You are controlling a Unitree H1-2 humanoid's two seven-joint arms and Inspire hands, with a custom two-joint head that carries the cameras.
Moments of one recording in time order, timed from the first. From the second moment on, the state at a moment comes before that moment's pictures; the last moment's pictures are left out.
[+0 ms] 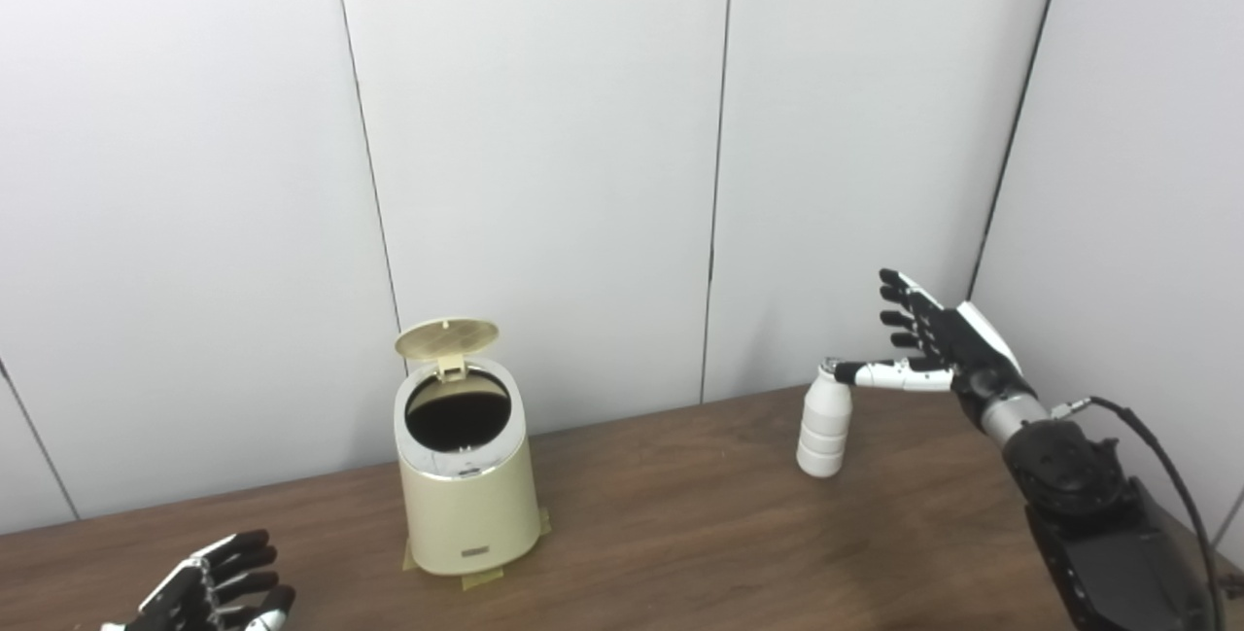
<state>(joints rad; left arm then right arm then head) -0.18 0.15 0.08 0.02 0.02 -0.06 -0.02 -0.43 -0.57 -0.23 0.21 -0.08 0.22 0.11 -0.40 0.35</state>
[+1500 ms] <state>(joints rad) -0.17 0.15 0.07 -0.07 0.02 0.02 -0.04 -0.45 -0.45 -0.19 0.53 -0.06 0.07 -0.01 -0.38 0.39</state>
